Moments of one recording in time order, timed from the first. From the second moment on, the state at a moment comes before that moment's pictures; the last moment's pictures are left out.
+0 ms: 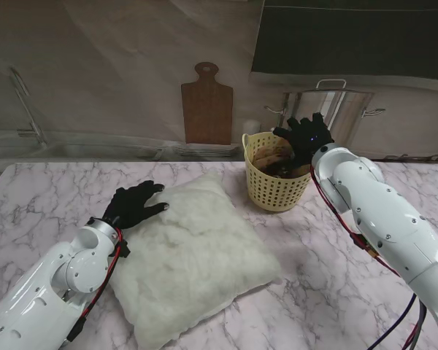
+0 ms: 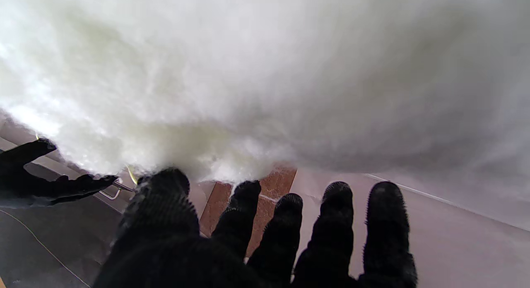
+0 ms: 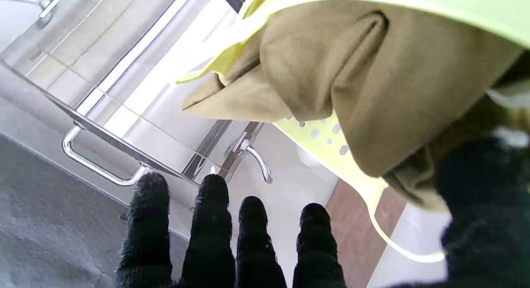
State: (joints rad) left arm 1.50 -1.08 -1.26 -1.58 0.77 -0.04 -0.02; right arm -0.91 -1.02 0.90 -1.24 -1.35 0.04 0.09; left_hand 0.90 -0.02 -0.03 -0.04 0.44 0.20 0.13 0.47 0.43 0.23 0.05 0.23 0.40 0.28 0.17 0.35 0.06 0.33 0.96 0.51; right_hand 0.22 -0.43 0.59 -0.07 0.21 -0.07 0.11 0.40 0.26 0.11 0.32 0.20 0.46 0.09 0.15 0.25 0.15 0.30 0.85 0.37
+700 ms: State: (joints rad) left arm 1.53 -1.09 -1.31 -1.60 0.69 -0.12 0.04; right arm -1.34 -1.05 1.29 -1.76 -1.06 -0.06 0.03; left_hand 0.90 -0.02 -0.03 -0.04 0.41 0.20 0.11 0.46 0.43 0.23 0.05 0.23 0.40 0.28 0.17 0.35 0.07 0.33 0.96 0.52; right_hand 0.30 -0.22 0.43 -0.07 0.30 -0.05 0.13 0.42 0.37 0.11 0.30 0.18 0.50 0.12 0.12 0.23 0.16 0.32 0.82 0.35
